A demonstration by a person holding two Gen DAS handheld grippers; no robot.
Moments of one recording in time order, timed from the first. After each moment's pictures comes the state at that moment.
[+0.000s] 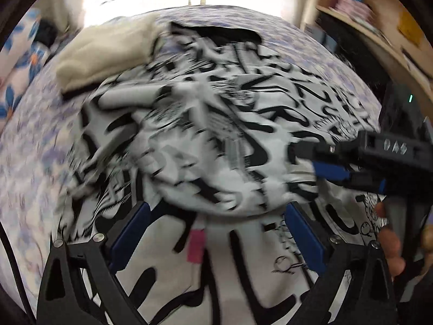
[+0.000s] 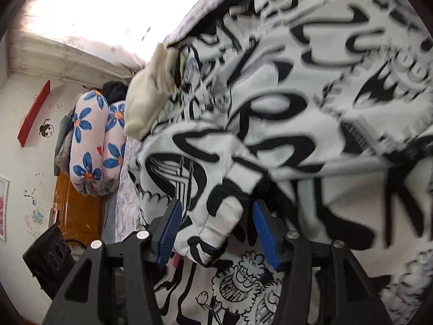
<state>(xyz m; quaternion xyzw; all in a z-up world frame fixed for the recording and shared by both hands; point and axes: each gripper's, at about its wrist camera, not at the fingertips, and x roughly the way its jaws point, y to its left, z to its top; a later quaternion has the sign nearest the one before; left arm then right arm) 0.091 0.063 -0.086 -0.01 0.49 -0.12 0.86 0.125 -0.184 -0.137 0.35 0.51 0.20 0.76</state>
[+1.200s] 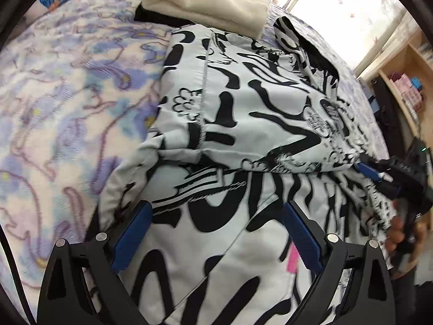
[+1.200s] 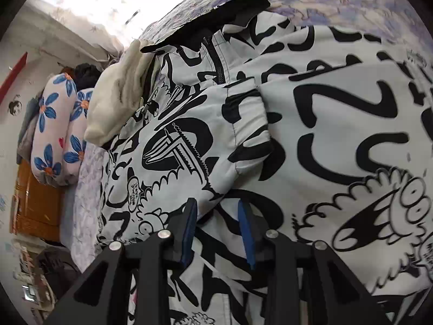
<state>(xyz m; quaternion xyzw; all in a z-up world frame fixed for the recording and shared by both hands) 0.119 0.196 -0.135 -0.21 0.52 -0.05 0.82 0.217 -0.206 -0.118 0.24 0.54 0.15 0.79</state>
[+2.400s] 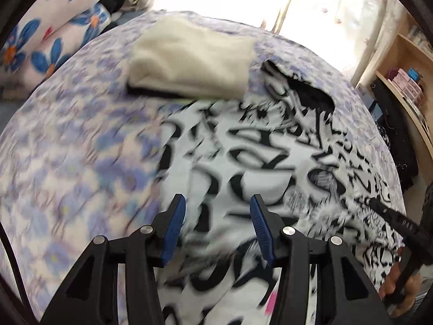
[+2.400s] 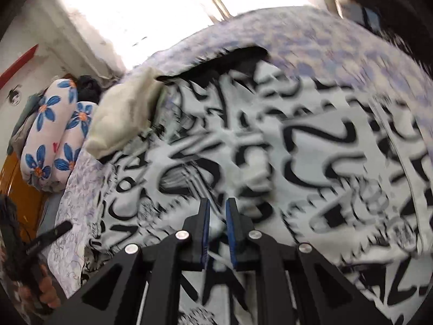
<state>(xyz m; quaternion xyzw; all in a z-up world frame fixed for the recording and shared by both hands) 0.185 0.173 -0.050 -0.12 0.46 -0.02 0.88 0.173 -0.185 -0.067 0.17 0.45 0.10 0.87</state>
